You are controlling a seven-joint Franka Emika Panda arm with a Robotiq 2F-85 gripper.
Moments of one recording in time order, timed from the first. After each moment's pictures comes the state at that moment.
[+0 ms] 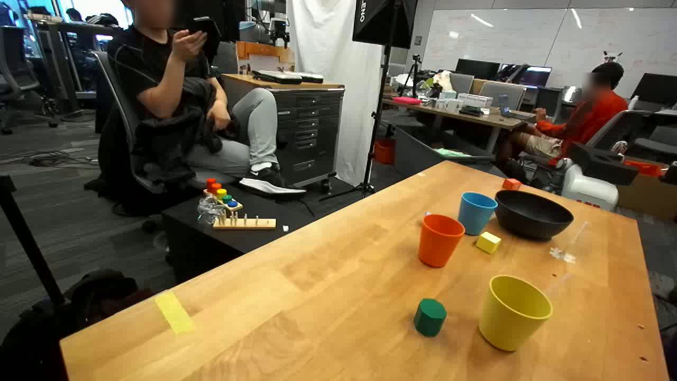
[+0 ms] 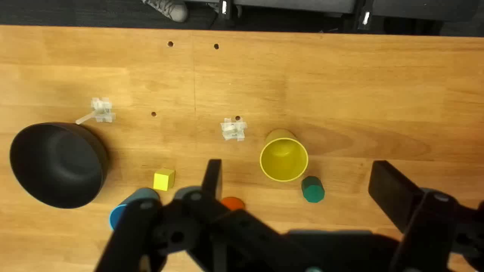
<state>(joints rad) 0.02 -0.73 0.05 -2.52 -0.06 1.80 -0.04</state>
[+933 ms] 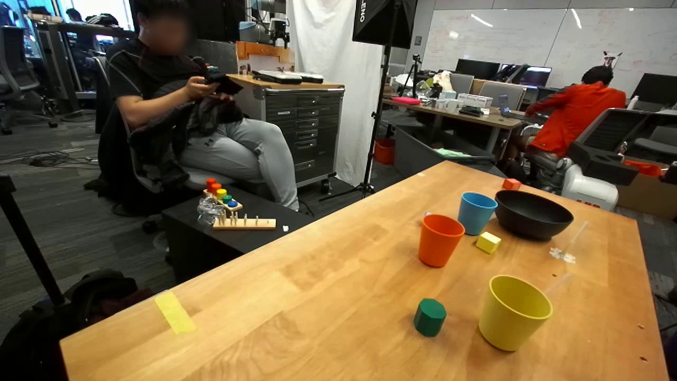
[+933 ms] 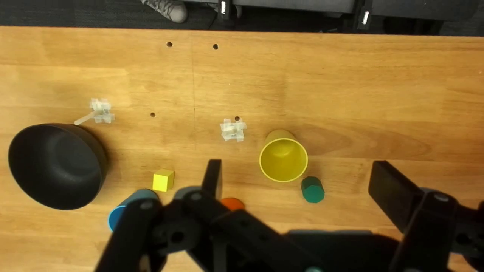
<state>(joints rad) 0.02 -0.72 0.05 -2.52 -0.06 1.80 -0.04</state>
